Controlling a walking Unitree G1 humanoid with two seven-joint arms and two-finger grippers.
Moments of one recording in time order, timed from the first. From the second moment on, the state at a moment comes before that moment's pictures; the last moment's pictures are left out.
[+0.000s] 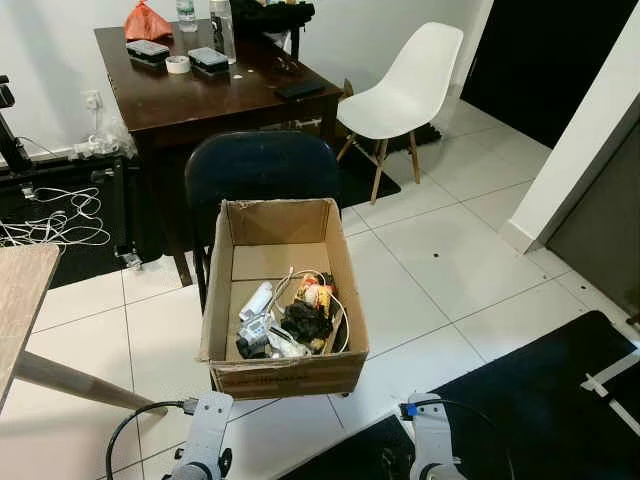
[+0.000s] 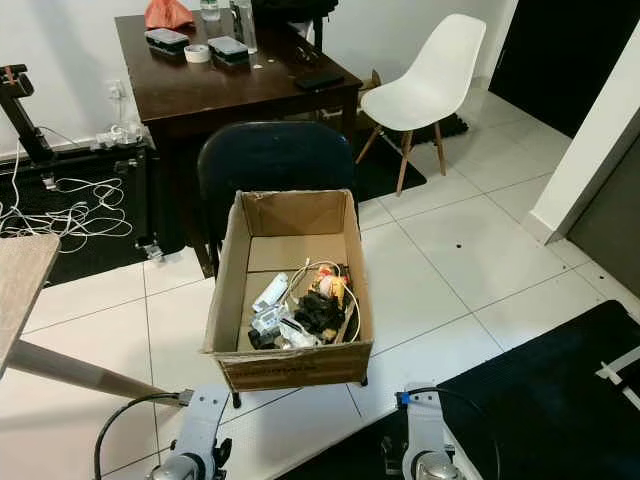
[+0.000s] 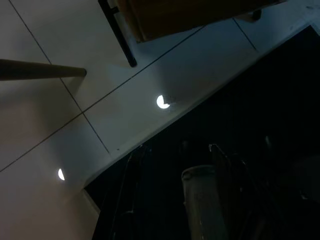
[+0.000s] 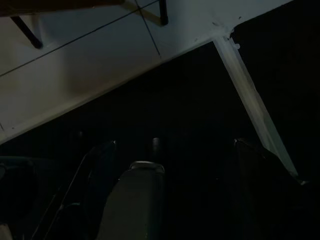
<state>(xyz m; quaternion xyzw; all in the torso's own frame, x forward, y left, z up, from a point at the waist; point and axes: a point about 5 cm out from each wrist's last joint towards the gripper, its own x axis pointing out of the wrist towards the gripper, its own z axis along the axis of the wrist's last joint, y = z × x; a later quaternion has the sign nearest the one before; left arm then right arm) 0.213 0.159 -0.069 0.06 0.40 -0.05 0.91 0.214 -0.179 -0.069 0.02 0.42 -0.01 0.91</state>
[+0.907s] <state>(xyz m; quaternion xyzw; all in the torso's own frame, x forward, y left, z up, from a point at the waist) 0.215 0.158 -0.068 0.06 0.40 -0.05 0.91 0.216 -0.179 -0.067 0.02 0.42 -0.02 0.91</state>
